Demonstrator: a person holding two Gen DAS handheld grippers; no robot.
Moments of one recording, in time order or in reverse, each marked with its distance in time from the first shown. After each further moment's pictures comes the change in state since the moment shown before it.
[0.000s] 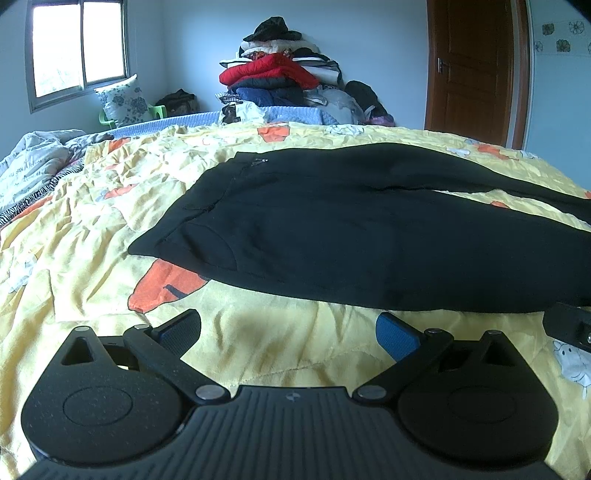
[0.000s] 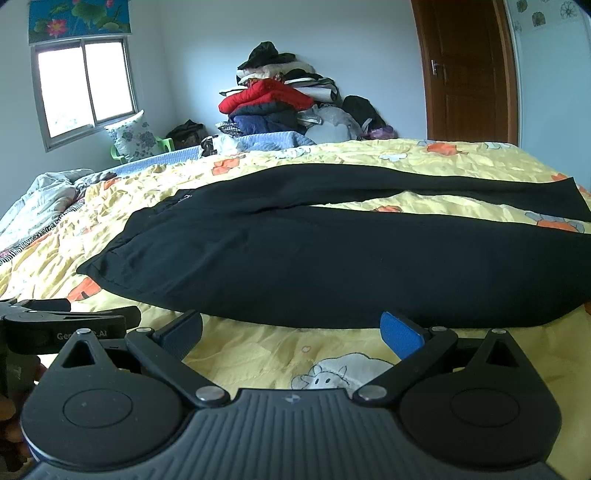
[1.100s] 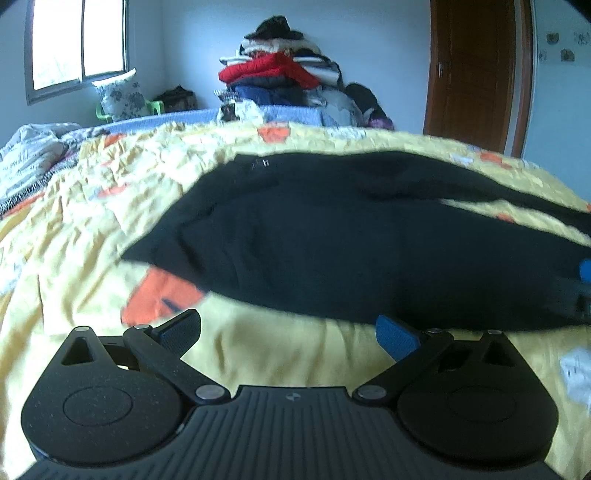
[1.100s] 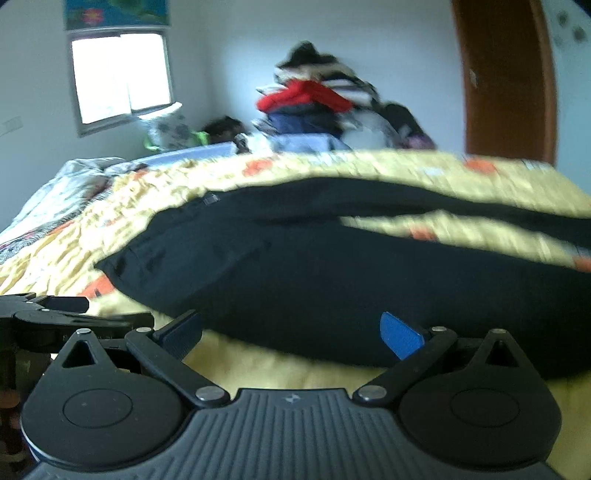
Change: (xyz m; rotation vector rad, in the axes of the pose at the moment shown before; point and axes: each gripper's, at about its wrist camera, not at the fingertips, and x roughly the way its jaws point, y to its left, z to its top) left arm 0.016 0.012 0.016 -0.026 -0.009 -0.021; right arm 0.026 -0.010 0.037 -0.118 -0.033 0.138
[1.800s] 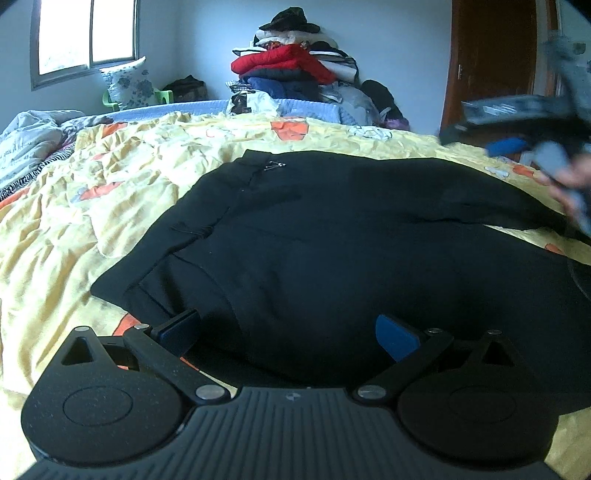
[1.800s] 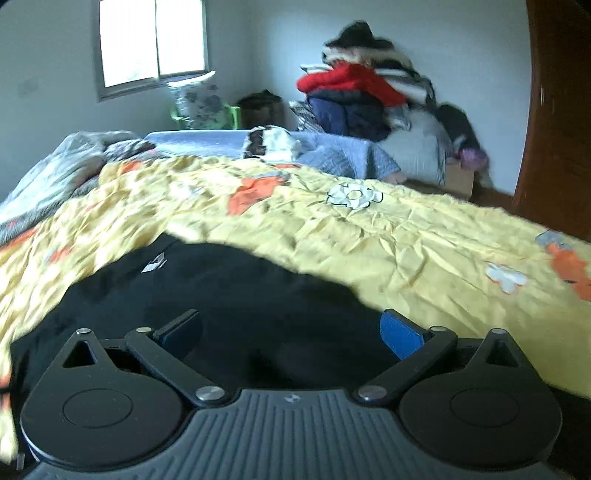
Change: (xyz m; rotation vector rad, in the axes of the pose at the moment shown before) left arm 0.070 0.015 0.027 -0.048 0.030 0.013; right arm 0.241 -0.063 0.170 -0.083 0.147 0.110
